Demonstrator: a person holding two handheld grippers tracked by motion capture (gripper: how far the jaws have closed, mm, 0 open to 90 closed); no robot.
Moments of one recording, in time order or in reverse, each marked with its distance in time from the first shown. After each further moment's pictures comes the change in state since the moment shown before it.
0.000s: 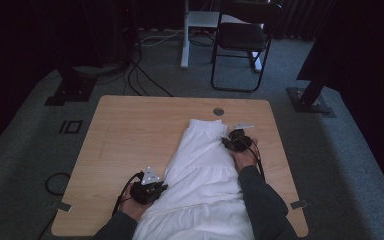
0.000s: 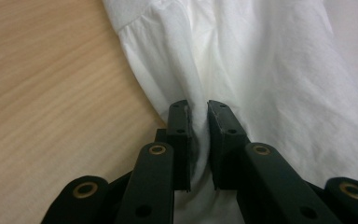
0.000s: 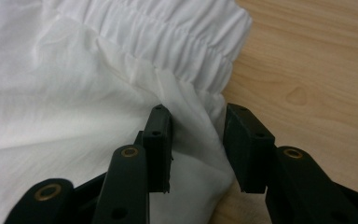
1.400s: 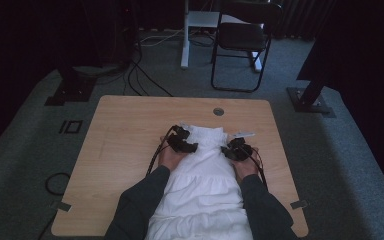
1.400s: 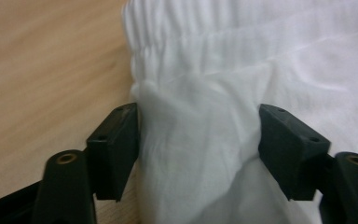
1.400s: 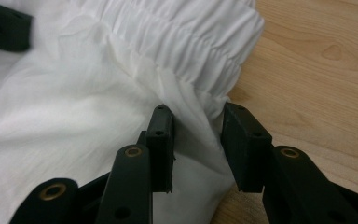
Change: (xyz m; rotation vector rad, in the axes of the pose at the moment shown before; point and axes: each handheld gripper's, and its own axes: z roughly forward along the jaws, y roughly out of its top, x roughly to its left) left arm 0.054 0.149 0.133 0.071 0.137 -0.092; right arm 0.018 -0.021 -0.023 0.025 0.050 -0.013
